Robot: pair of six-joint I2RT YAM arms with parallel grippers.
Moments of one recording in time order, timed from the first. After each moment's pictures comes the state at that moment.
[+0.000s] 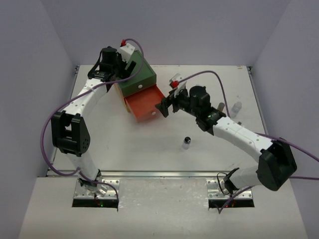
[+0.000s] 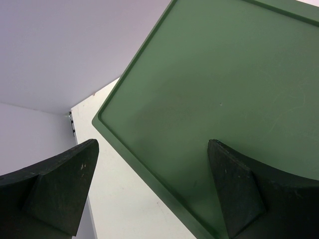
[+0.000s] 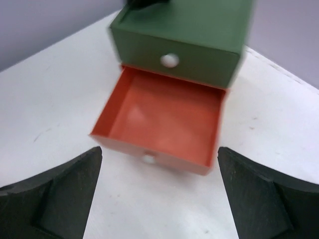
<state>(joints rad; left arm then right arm) -0.18 1.75 1.57 -0.27 -0.09 0.46 0.63 1.38 0.93 0.25 -0.20 -0.04</state>
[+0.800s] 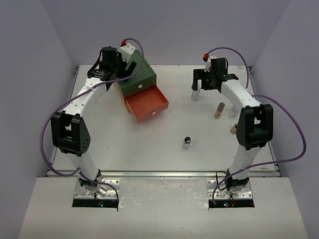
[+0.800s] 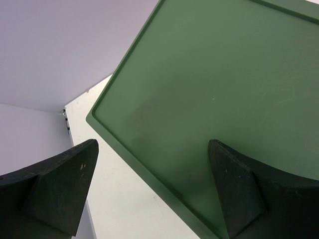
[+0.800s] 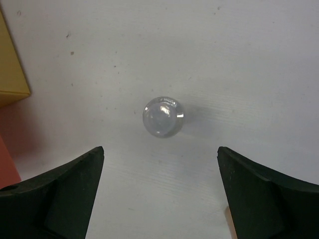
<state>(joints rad) -0.18 1.76 1.60 -0.33 -0.08 0.45 0.13 1.88 1.49 -0.38 -0.11 0.07</state>
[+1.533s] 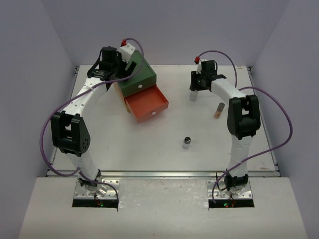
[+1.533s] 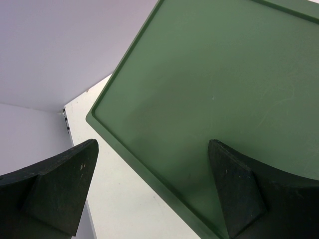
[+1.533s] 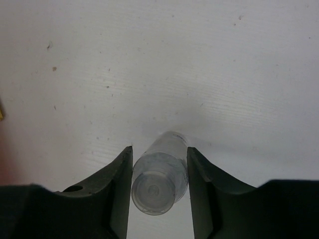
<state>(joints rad) -0.18 1.76 1.60 -0.33 -0.07 0.45 0.17 2.10 1.60 -0.28 -0.08 0.06</state>
